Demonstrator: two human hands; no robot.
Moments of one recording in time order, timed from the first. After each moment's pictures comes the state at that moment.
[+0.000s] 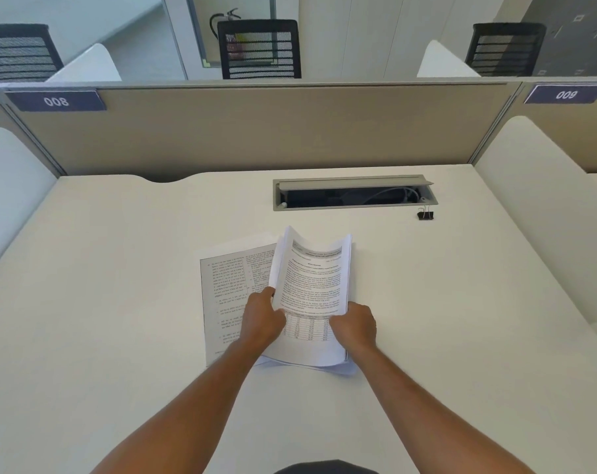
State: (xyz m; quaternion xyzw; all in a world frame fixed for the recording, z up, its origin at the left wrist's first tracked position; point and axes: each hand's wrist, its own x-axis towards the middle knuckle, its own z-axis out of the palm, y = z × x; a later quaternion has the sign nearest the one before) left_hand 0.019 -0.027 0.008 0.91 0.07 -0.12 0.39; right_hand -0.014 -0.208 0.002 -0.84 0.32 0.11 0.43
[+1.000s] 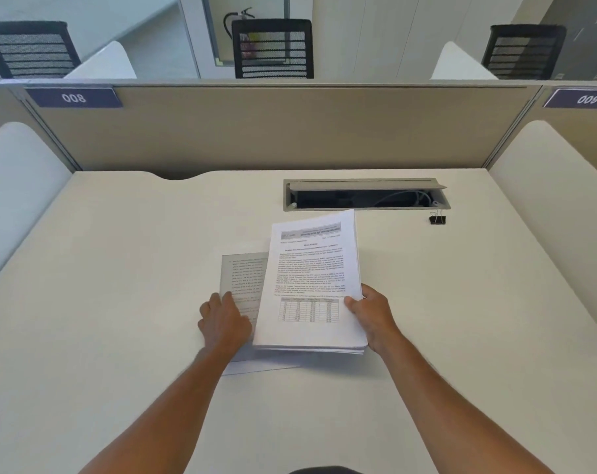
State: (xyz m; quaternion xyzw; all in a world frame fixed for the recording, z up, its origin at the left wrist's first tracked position) left_hand 0.019 0.042 0.003 0.96 0.17 -0.12 0.19; right_hand 0.007 -0.229 0.022 -0.71 0.29 0.09 0.64
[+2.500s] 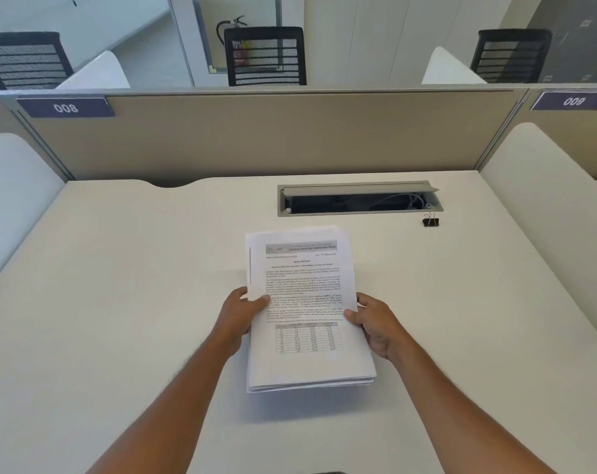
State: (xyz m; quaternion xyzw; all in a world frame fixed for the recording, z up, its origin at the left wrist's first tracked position) left_hand 0.032 0.021 0.033 0.70 0.22 -0.20 0.65; right_hand -0.003 -0.248 0.028 -0.60 0.25 0.19 0.74
